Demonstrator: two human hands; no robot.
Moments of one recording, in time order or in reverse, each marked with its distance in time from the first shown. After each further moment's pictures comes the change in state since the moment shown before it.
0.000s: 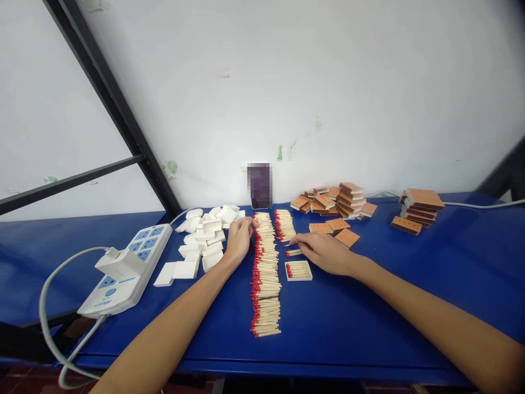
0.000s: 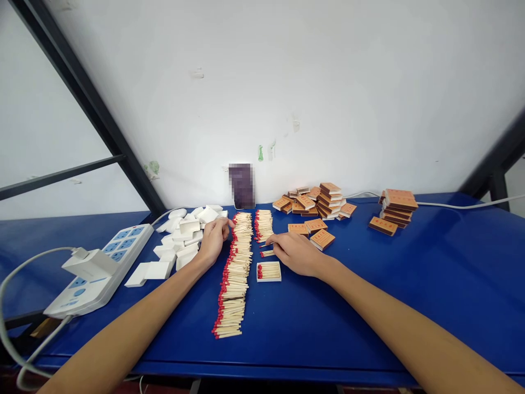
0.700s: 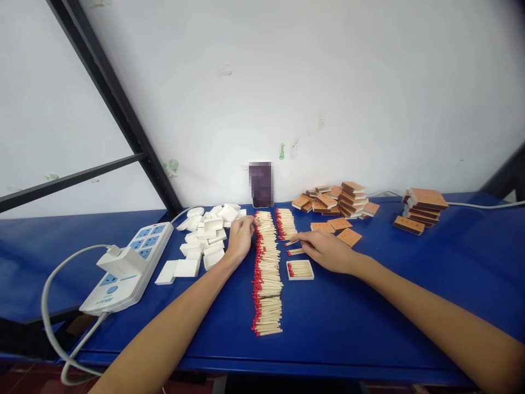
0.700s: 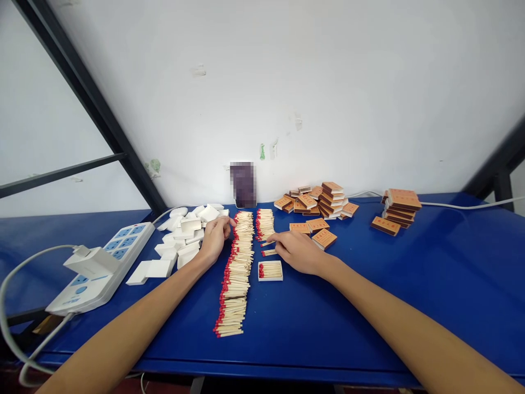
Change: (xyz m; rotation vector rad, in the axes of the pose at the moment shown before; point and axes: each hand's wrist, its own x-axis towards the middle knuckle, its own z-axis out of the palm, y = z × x) left_hand -0.001 0.000 0.000 -0.013 -0.014 0.003; right_hand 0.002 0.006 0.003 0.017 0.005 0.007
